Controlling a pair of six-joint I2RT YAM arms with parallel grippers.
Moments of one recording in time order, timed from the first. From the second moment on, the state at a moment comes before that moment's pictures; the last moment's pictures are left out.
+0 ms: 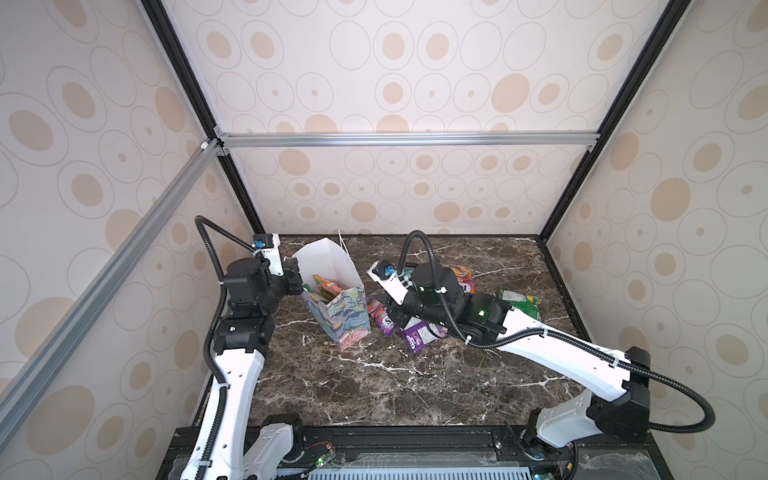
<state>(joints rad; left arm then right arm) 0.07 0.96 1.01 -0.34 0.21 -0.12 1.03 1.43 1.39 -0.38 0.14 -0.12</state>
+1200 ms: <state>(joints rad) 0.07 0.98 1.00 -0.34 0.21 -0.12 0.66 1.08 0.88 -0.55 0.18 0.40</state>
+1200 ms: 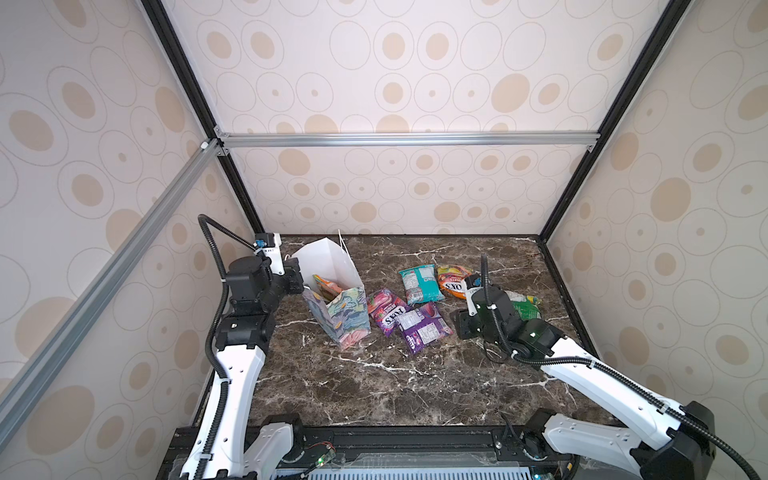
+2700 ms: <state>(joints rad) 0.07 0.98 1.00 -0.33 0.23 -0.12 0.45 1.42 0.73 -0.29 -0.10 0.50</state>
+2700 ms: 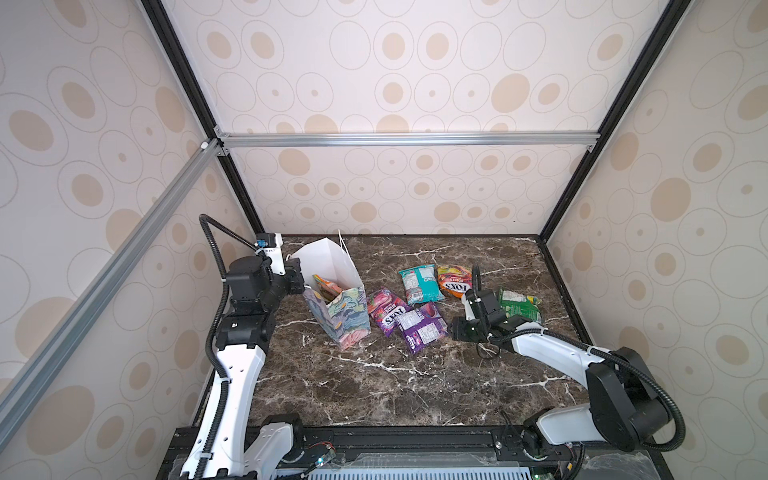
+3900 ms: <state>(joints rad) 0.07 0.98 1.00 -0.33 0.23 -0.12 0.45 1.57 0.79 -0.26 -0.14 0.49</state>
